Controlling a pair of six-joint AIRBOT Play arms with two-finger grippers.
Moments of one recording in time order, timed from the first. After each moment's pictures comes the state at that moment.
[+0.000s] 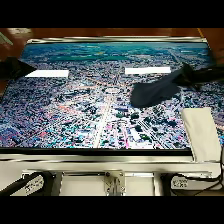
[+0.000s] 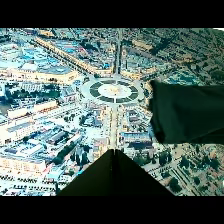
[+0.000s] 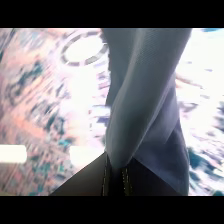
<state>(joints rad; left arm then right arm) 0.26 -1.15 1.44 0.76 -1.24 -1.30 -0.37 -1.52 1.60 -0.87 1.43 1.52</state>
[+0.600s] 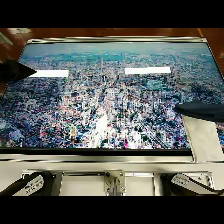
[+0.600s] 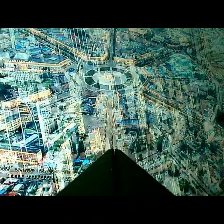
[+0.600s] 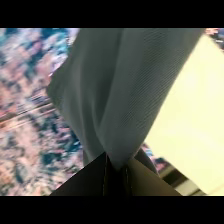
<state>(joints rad) 0.26 -1.12 1.44 0.76 -1.31 -1.27 -0.85 -1.31 1.61 -1.30 1.62 1.62</state>
